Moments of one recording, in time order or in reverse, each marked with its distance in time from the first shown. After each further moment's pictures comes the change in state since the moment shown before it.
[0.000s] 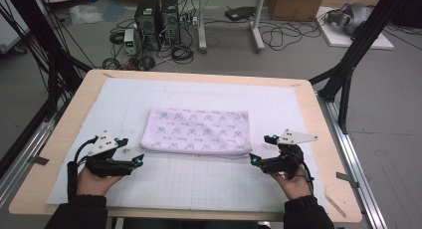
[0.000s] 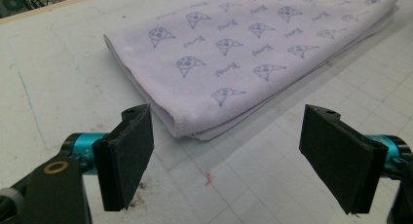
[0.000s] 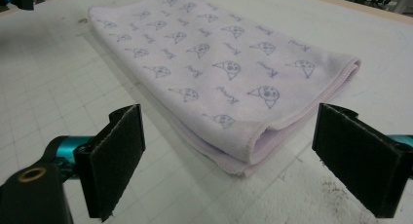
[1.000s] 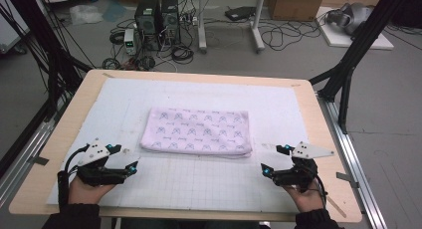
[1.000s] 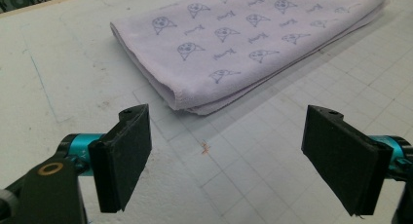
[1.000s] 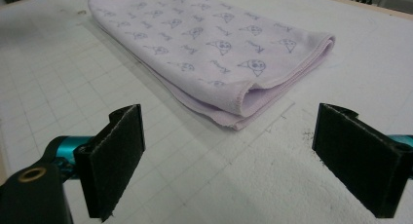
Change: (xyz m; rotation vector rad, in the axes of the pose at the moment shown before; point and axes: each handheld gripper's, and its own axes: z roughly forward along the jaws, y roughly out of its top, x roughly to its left) left arm -0.005 -0.013 -0.018 -0.011 0.015 -0.010; right arm 0.004 -0.027 -0.033 -0.016 -0.040 -0.003
